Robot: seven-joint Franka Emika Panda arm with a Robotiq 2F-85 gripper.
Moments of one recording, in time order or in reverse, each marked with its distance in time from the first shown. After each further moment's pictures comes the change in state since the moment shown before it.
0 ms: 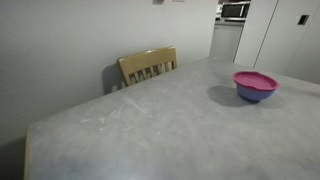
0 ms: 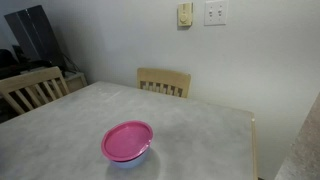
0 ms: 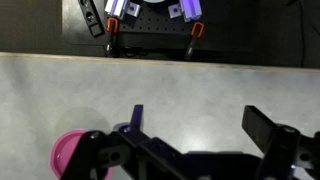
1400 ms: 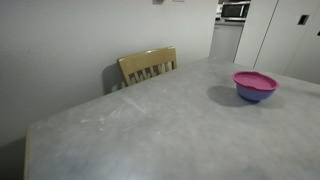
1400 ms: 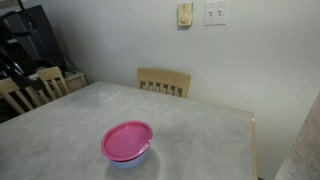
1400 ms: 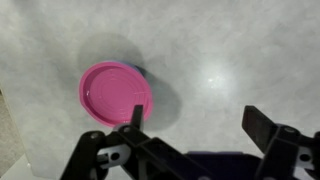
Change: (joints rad) arm -0.049 -0.010 -0.168 -0.300 -0.209 0.662 -0.108
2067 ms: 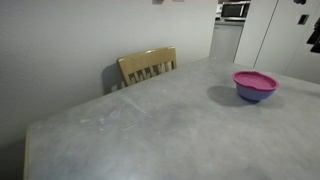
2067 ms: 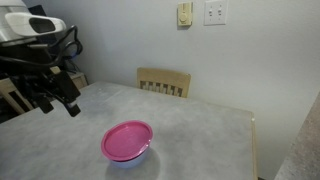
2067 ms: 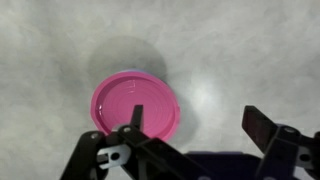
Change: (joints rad) arm -0.068 0.167 -0.211 0.000 -0.007 0.139 -0.404
